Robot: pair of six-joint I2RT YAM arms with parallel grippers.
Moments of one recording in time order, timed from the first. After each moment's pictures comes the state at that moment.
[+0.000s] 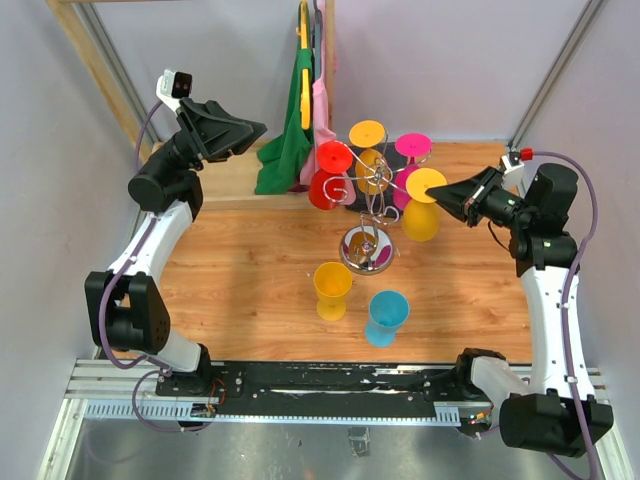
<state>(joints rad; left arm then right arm) -0.07 1.50 1.24 1.52 0.89 -2.10 -0.14 1.00 1.10 -0.38 -0.92 1.13</state>
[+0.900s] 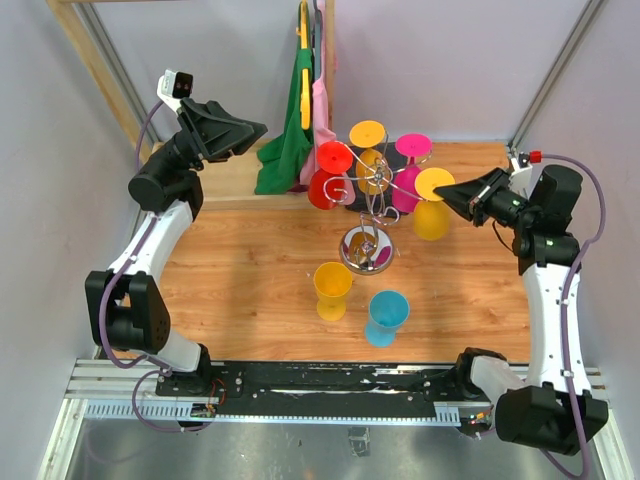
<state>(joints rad) -0.07 1.50 1.24 1.52 0.90 -2.10 -0.20 1.00 1.08 -0.40 -0.89 1.09</state>
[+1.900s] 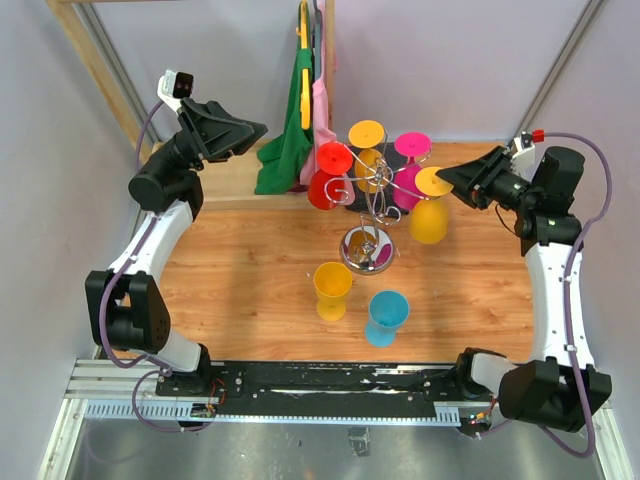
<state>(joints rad) -0.07 1.50 1.24 1.52 0.90 -2.10 -0.20 1.13 1.19 -0.36 -0.88 0.95</state>
